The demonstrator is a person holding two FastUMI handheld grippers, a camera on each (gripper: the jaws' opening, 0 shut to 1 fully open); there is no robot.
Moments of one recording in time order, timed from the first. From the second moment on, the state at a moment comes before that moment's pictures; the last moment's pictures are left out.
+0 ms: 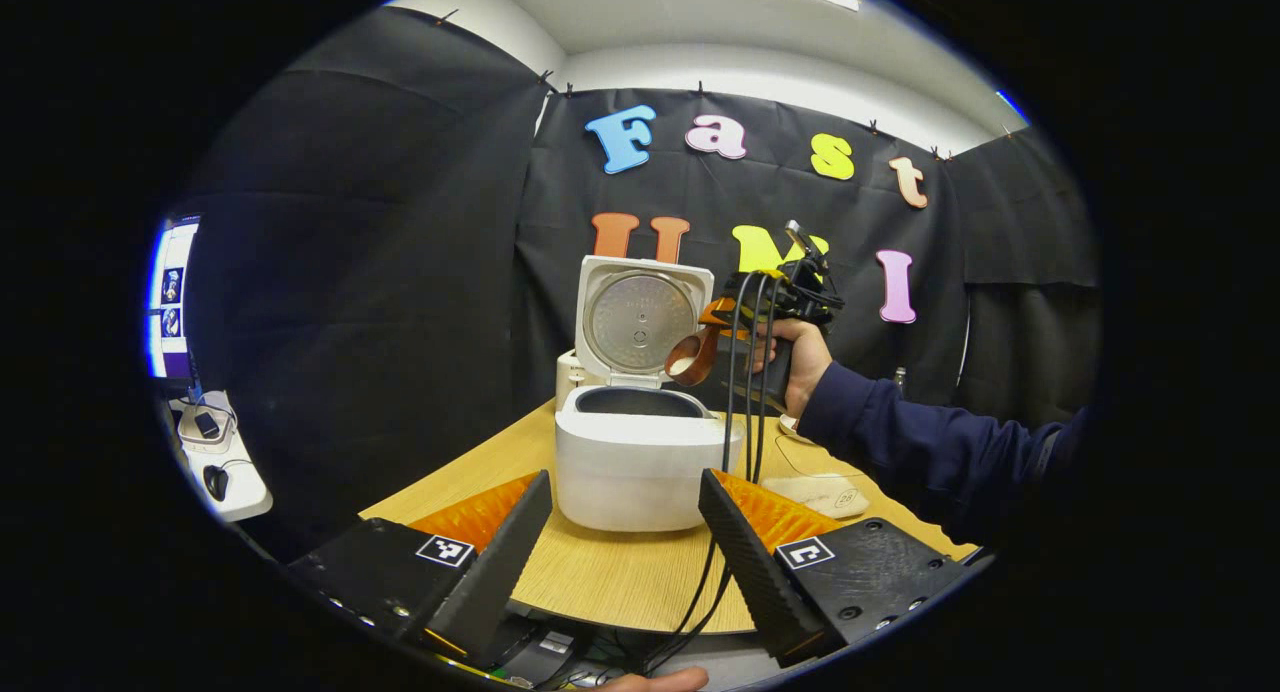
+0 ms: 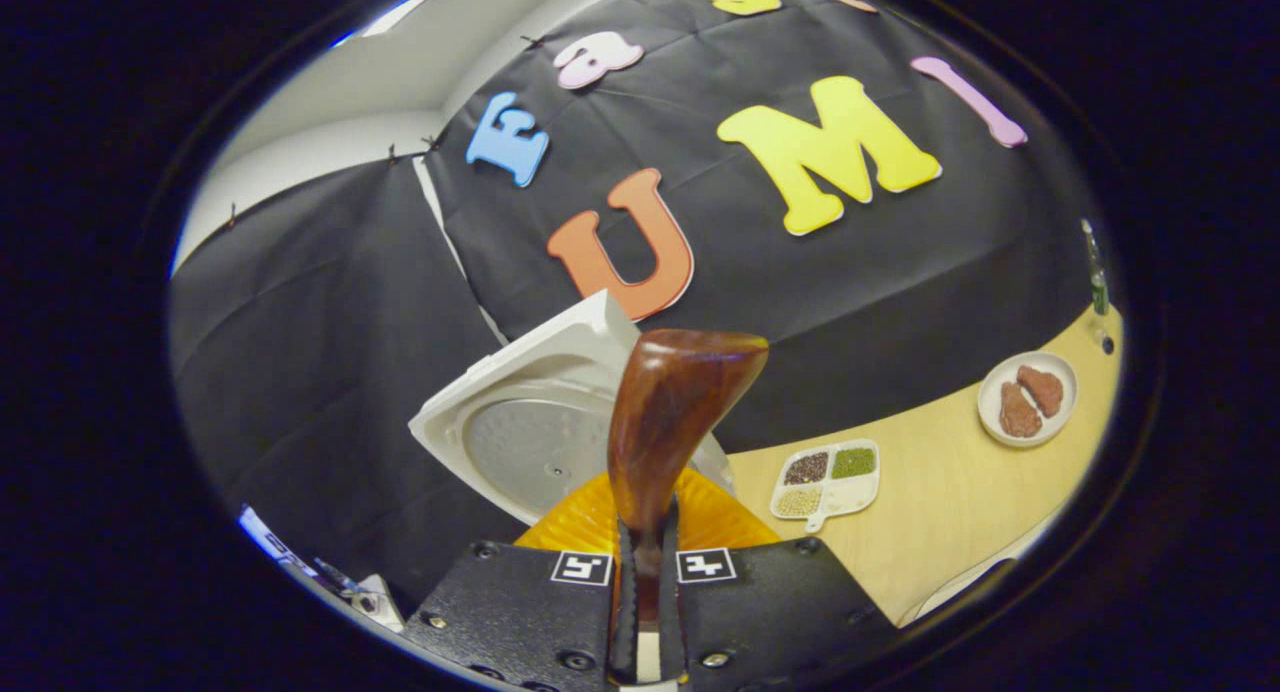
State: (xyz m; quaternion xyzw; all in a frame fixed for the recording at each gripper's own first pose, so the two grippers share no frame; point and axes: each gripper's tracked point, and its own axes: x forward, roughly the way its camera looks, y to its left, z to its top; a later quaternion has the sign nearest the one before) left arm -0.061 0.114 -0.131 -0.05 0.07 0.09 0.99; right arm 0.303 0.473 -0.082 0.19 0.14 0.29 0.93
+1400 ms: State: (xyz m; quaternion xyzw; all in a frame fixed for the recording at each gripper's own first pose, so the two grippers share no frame) left arm -0.025 0.082 -0.090 -0.06 0.05 0.11 0.99; right arm 0.232 0.369 -0.030 -0.04 0.01 0.30 0.95
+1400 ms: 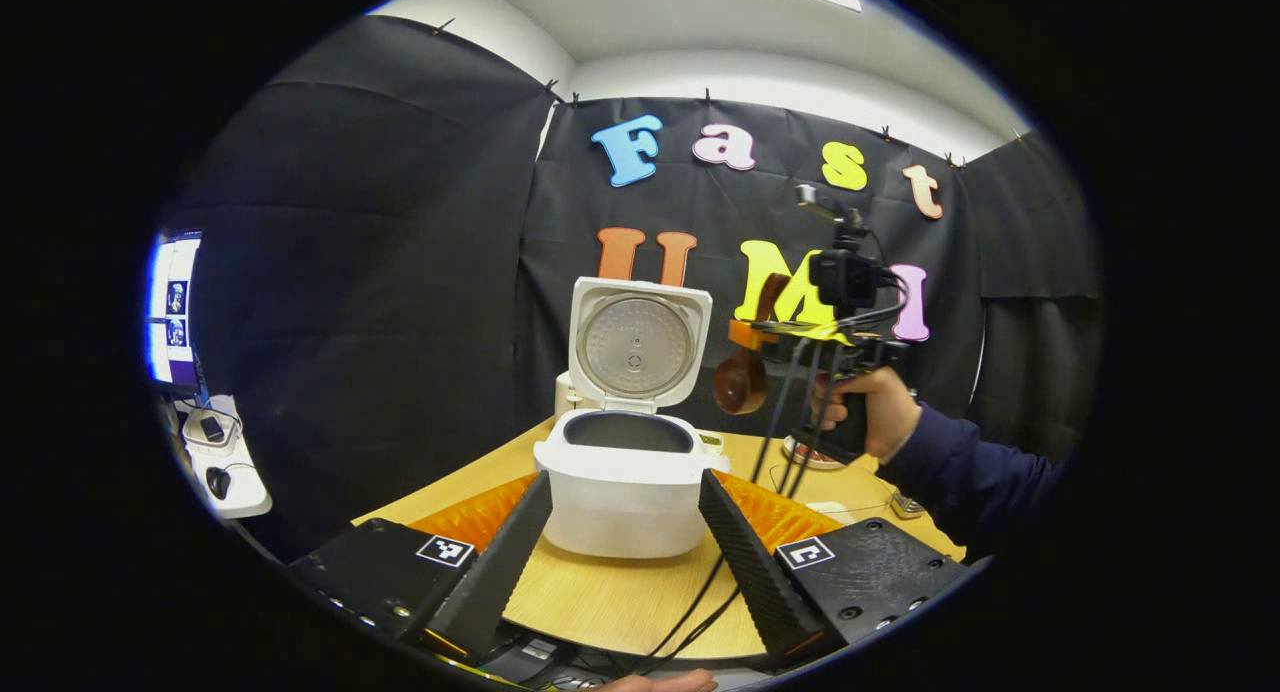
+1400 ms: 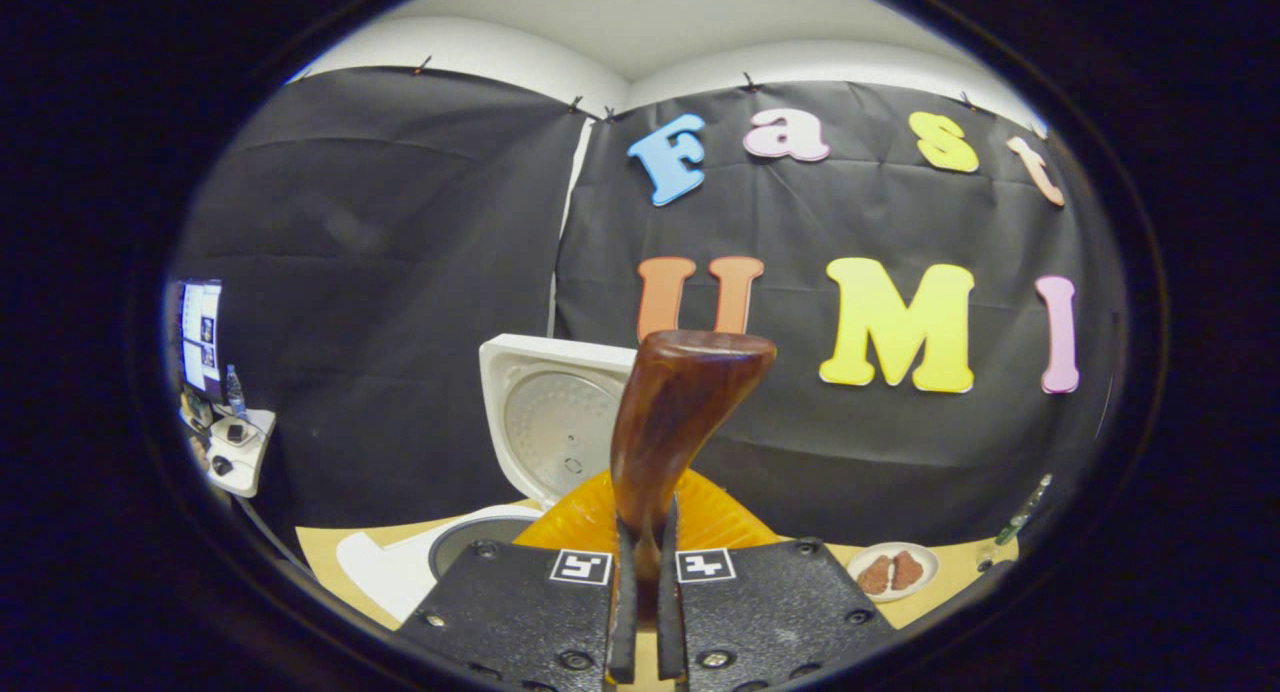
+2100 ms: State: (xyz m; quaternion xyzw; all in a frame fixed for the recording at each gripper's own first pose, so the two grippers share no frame) left arm 0.057 0.039 -0.062 -0.03 0.03 0.09 1.00; right arm 0.229 0.090 -0.041 0.00 0.01 0.15 0.99
